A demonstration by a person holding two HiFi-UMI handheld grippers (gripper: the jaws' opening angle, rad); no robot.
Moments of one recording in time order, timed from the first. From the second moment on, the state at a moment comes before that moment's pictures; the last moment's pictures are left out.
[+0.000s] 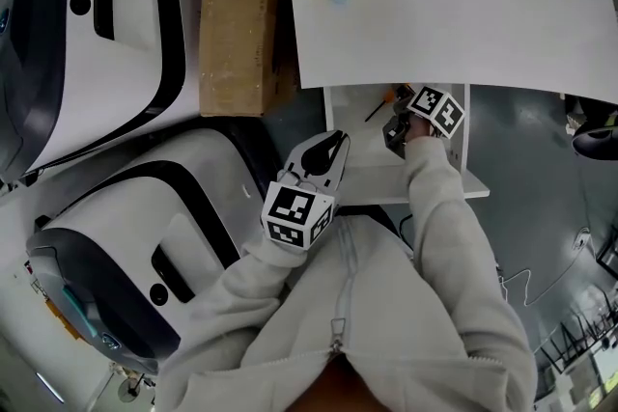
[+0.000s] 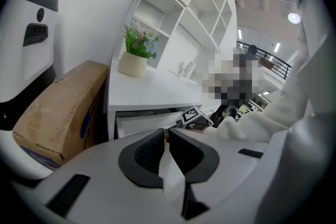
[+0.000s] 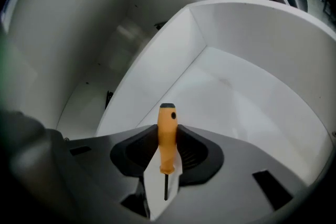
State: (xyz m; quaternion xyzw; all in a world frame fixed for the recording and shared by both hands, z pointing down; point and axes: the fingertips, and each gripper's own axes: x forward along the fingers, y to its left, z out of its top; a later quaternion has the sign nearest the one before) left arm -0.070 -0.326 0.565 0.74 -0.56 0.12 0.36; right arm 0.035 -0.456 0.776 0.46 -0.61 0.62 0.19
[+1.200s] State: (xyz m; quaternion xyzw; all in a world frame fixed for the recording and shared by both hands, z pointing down) left arm -0.058 -0.281 0.511 0.76 -0.56 0.10 0.30; right arm 0.077 -0.435 0.625 0.44 -0.67 0.59 0.07
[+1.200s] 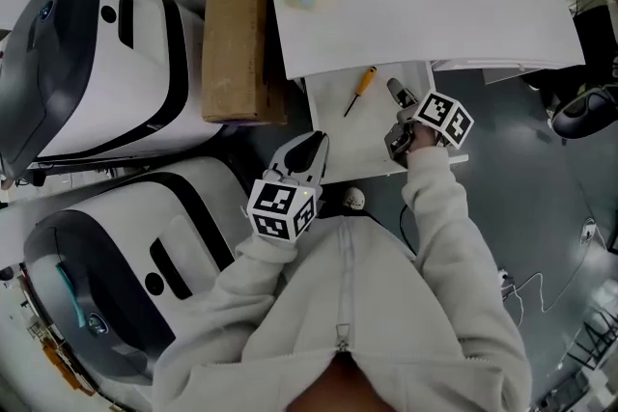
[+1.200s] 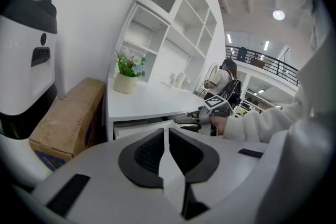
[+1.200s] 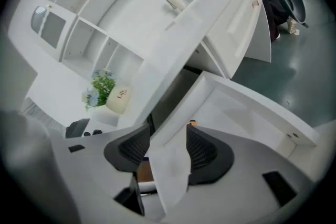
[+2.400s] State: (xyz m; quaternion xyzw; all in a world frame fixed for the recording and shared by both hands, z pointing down) left arm 0.016 -0.227 0.402 0.83 -0.54 0.04 0.13; right arm 0.162 -0.262 0.384 0.44 -0.89 0.14 -0.01
